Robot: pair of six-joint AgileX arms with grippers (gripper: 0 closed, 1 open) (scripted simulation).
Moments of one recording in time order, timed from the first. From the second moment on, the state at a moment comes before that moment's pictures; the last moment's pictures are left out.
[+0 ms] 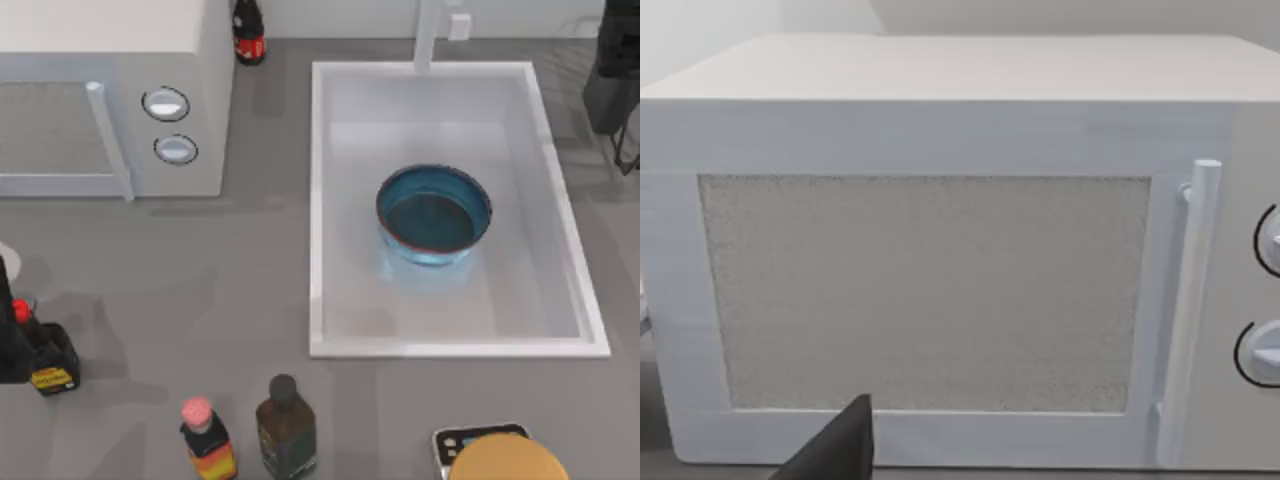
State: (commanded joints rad) left arm 0.00 0.00 0.00 0.00 0.00 0.00; right arm 0.25 1.33 1.26 -0.61 0.07 0.22
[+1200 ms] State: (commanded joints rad) left arm 0.00 0.00 0.00 0.00 0.00 0.00; right arm 0.52 2.68 2.53 -1.25 0.11 0.54
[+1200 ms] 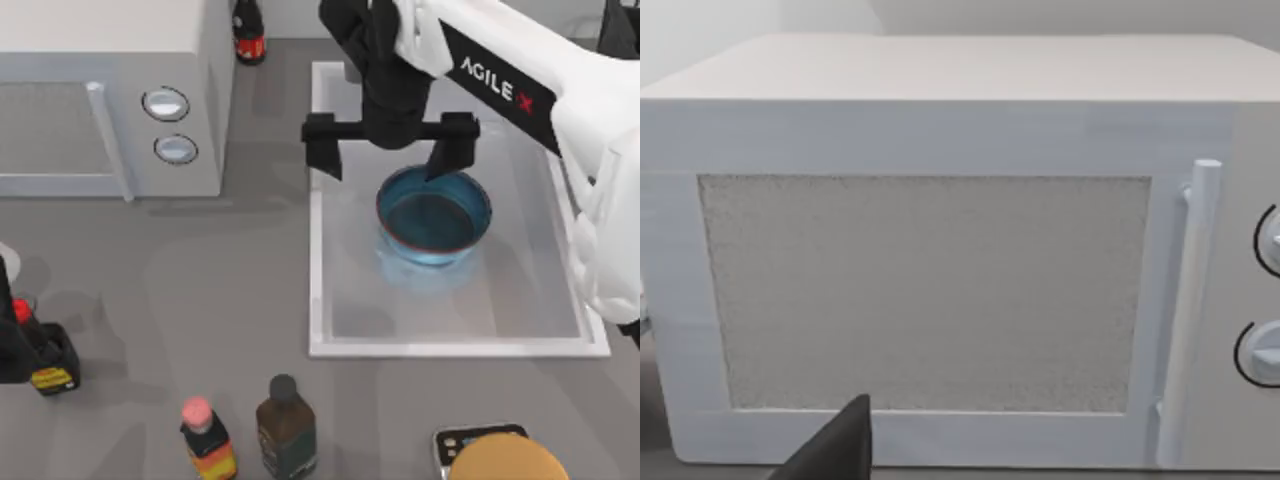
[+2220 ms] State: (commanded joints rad) left arm 0.00 0.00 0.00 0.00 0.00 0.00; right arm 0.50 2.86 2.51 -1.04 0.11 0.52
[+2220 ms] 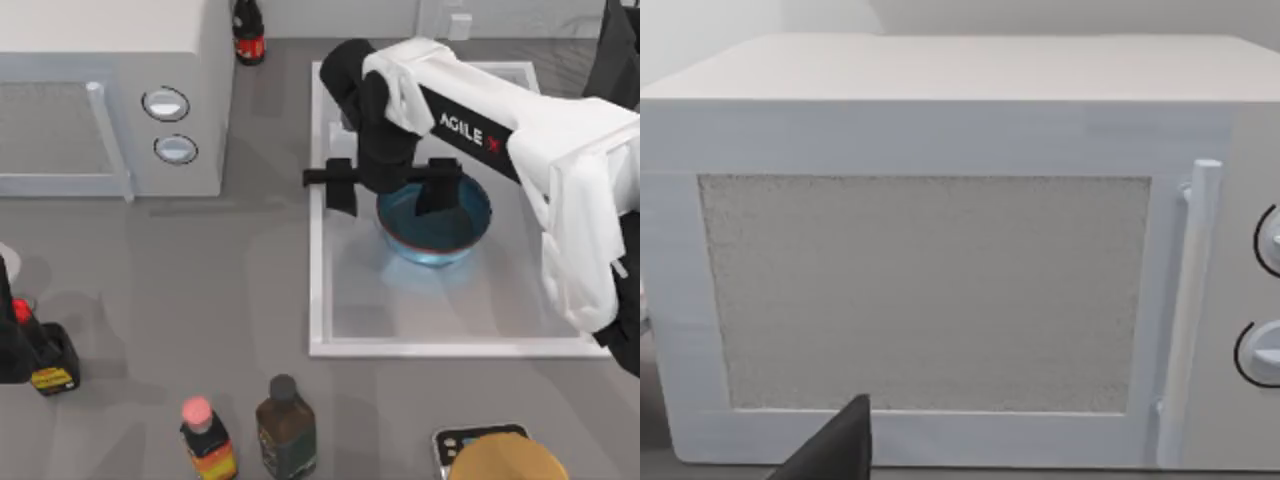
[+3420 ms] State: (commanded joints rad) left arm 0.00 0.00 0.00 0.00 0.00 0.00; right arm 0.50 2.86 2.51 -1.04 0.11 0.52
